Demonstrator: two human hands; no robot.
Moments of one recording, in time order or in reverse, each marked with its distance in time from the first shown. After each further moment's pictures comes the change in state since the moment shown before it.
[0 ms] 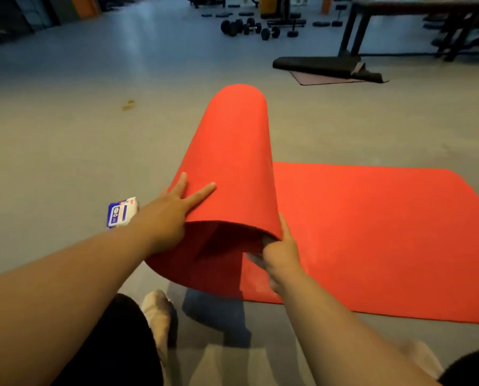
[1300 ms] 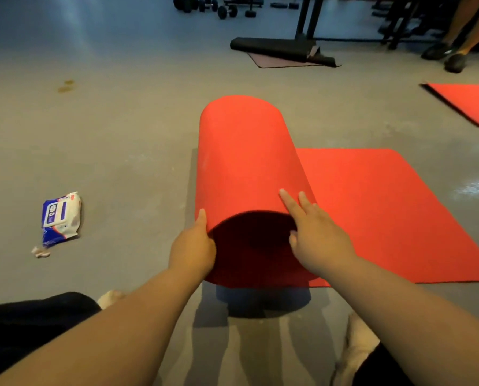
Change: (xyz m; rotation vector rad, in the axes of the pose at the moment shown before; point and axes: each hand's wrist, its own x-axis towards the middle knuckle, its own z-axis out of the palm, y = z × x) left_hand 0.027 0.135 0.094 -0.456 0.058 -0.254; right_hand -0.005 -0.064 -0.147 -1.717 0.090 -0.570
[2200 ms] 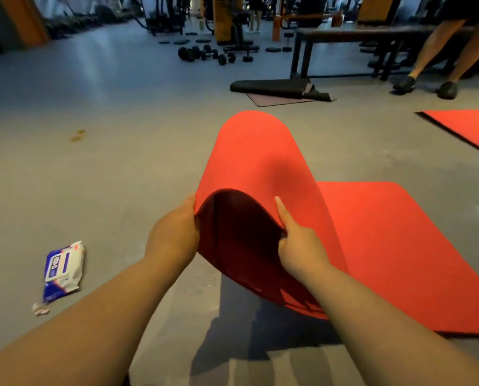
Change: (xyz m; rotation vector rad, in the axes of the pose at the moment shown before) left_hand 0.059 0.036 -0.107 -0.050 0.306 0.239; right_hand 0.071 -0.022 -0.028 0.409 0.059 0.201
